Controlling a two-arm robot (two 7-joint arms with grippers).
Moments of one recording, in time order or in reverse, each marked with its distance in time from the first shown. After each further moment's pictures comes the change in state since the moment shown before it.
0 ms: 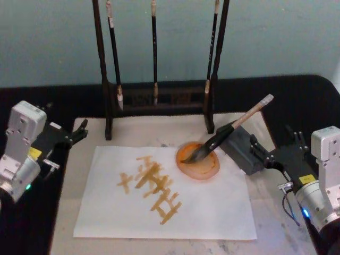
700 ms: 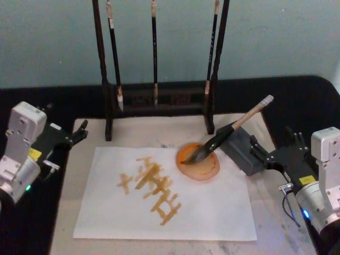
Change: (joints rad) left arm 0.000 0.000 0.000 0.000 0.000 0.000 0.000; right arm 0.000 0.000 0.000 0.000 0.000 0.000 0.000
